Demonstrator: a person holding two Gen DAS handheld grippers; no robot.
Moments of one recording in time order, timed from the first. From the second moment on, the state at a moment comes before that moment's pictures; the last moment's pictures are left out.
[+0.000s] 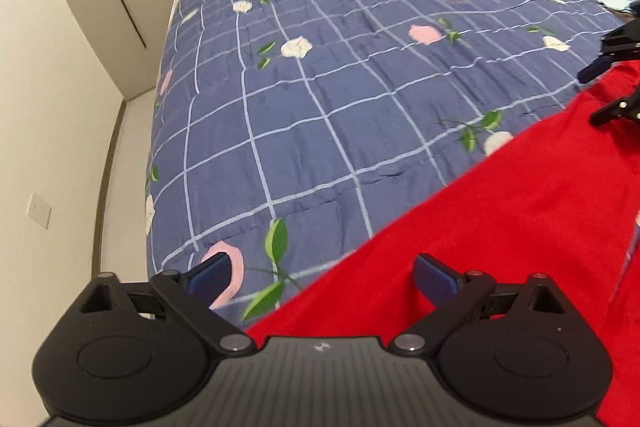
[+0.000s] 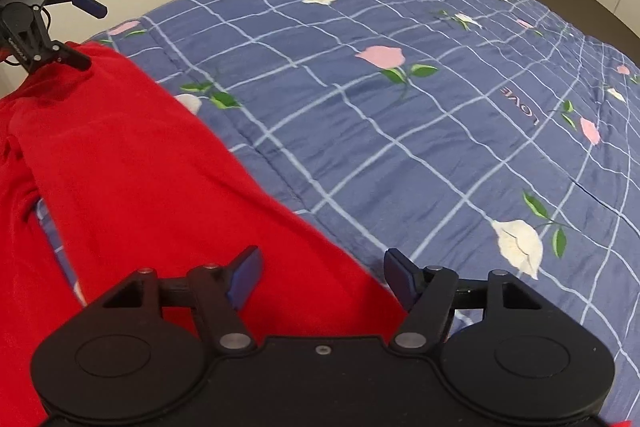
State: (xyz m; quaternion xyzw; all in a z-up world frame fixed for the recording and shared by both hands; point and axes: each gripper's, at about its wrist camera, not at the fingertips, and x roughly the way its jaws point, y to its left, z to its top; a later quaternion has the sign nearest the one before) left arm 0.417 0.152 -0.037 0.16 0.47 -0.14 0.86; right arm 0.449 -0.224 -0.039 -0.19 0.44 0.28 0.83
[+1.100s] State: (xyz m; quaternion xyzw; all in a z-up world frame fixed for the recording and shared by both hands) left arm 0.422 0.169 0.006 0.11 0.43 -0.03 0.89; right arm 0.476 -0.133 0.013 -0.31 0.30 0.22 0.88
